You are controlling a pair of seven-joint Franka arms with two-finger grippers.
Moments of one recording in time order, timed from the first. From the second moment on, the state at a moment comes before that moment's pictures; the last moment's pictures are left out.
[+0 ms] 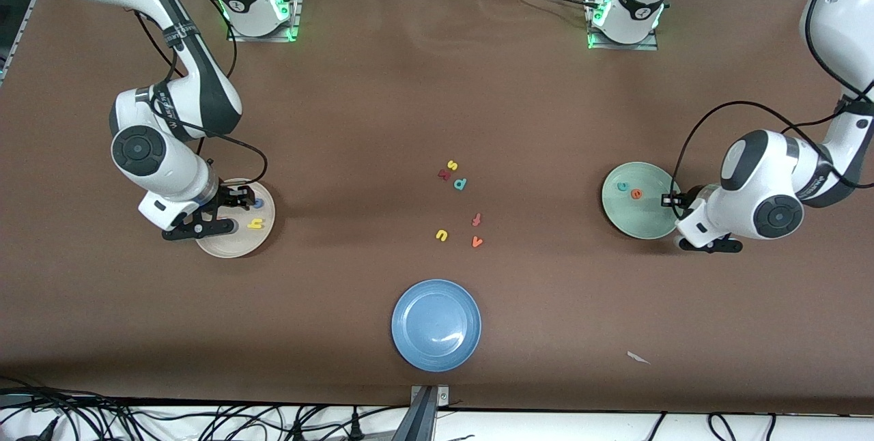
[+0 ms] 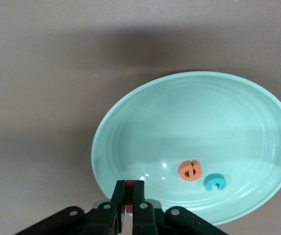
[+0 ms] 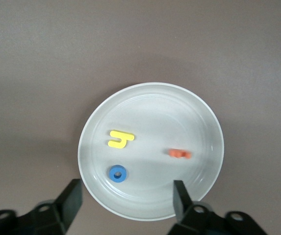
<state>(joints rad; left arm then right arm) 0.63 0.71 -0.70 -1.74 0.49 1.84 -0.25 -0.11 0.41 0.30 -1.88 -0.28 2.20 0.16</state>
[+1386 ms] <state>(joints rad) 0.56 0.65 -0.81 -1.22 0.46 1.23 -0.23 0.06 0.15 -0.02 -1.58 0.02 1.63 -0.11</state>
